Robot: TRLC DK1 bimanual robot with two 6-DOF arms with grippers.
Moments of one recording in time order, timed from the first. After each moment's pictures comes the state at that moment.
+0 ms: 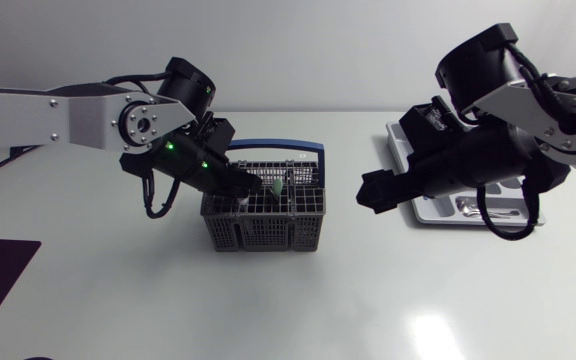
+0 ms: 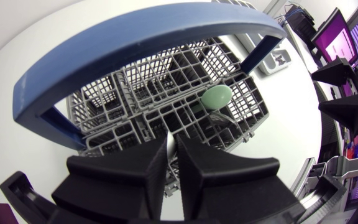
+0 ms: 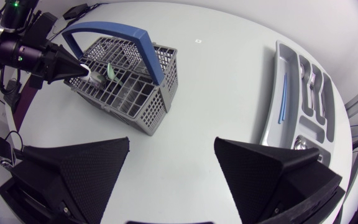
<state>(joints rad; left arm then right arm) -0.45 1.71 1.22 -0.51 0.21 -0.08 0.41 1.33 1.04 -0.66 -0.10 0.04</state>
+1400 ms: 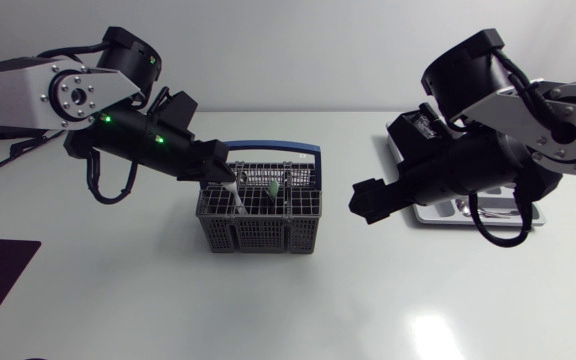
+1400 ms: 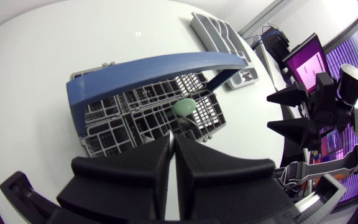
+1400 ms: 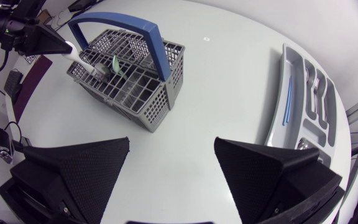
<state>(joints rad) -0.32 1.58 1.22 -0.61 0.49 -0.11 0.46 1.32 1.02 -0.67 -0.07 0.04</state>
